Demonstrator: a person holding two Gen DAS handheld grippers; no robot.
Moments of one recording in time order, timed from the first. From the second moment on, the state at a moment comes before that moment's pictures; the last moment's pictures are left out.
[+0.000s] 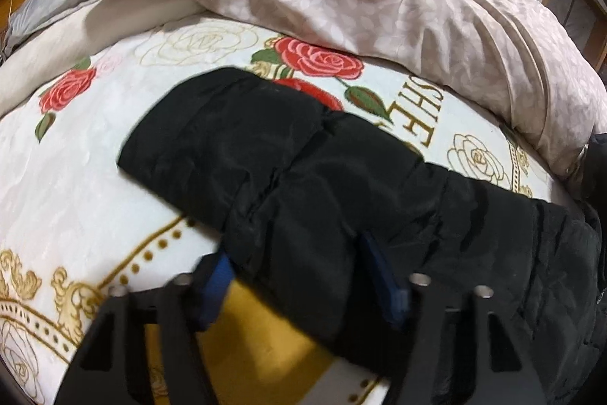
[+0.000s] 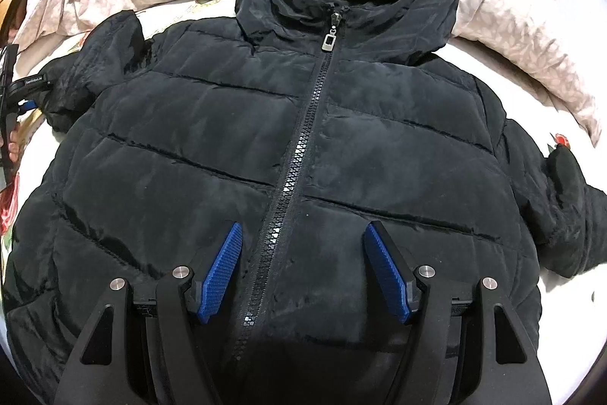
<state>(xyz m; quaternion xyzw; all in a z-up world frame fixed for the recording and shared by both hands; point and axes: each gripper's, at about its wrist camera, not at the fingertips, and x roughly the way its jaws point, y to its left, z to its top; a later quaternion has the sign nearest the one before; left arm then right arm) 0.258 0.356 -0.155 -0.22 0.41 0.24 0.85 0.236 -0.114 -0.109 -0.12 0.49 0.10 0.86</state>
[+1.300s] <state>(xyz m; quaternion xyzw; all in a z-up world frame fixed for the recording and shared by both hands) 0.271 -0.027 0.009 -0.10 0.39 -0.14 0.90 0.163 -0.297 -0.035 0.04 0.47 0.02 0.88</state>
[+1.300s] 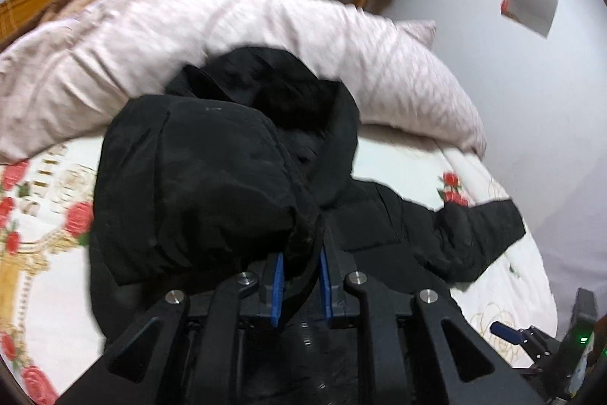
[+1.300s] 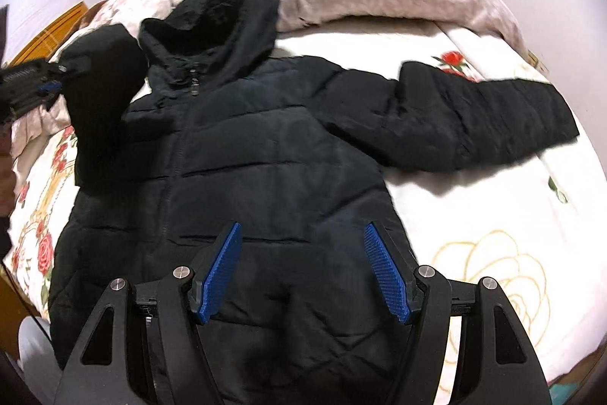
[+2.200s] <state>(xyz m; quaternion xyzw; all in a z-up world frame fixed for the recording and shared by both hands) 0.264 -0.003 -0.014 -0.11 0.40 -0.16 0.90 0.219 -0.288 -0.031 0.06 0.43 0.05 0.90</state>
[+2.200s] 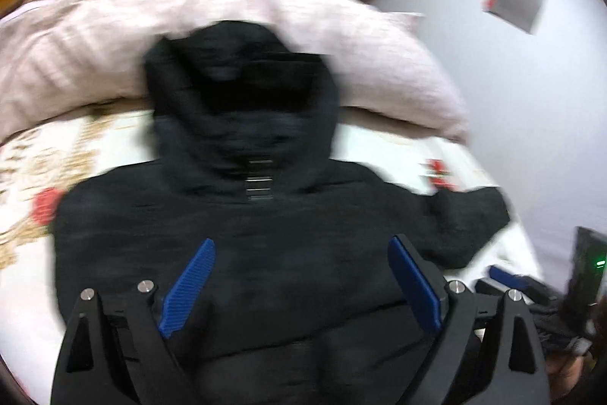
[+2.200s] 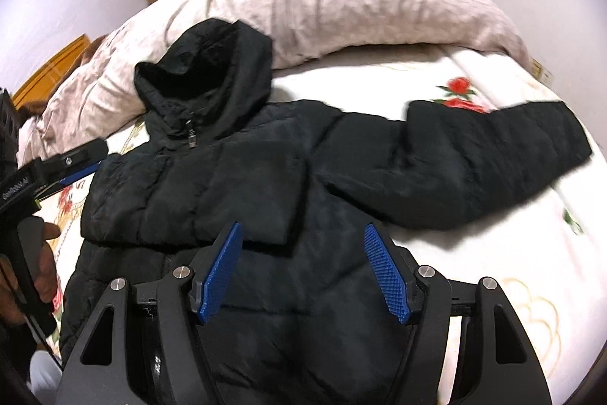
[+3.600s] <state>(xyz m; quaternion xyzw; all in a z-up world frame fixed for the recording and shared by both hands) 0.150 0.031 0.009 -0.09 0.43 -0.05 0.90 0.139 -0.327 0.008 0.05 0.43 0.00 0.90</state>
